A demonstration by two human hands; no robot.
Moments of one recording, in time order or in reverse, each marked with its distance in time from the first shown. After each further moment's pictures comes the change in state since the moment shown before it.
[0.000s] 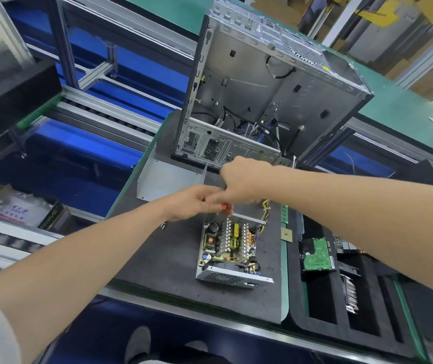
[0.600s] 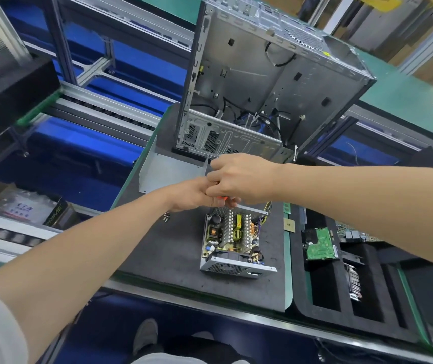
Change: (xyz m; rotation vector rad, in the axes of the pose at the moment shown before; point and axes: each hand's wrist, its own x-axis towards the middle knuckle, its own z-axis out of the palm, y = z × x) left_hand 0.001 0.006 -0.003 -0.049 -0.087 -0.001; right_hand 0.006 0.020 0.022 -0.589 0.425 -0.829
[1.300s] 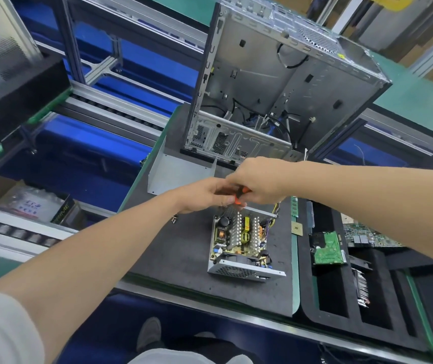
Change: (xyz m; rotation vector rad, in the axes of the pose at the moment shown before) left_hand 0.003 -0.005 -0.001 -0.046 0.008 0.008; right_hand -0.001 0.002 -0.019 0.392 -0.347 0.399
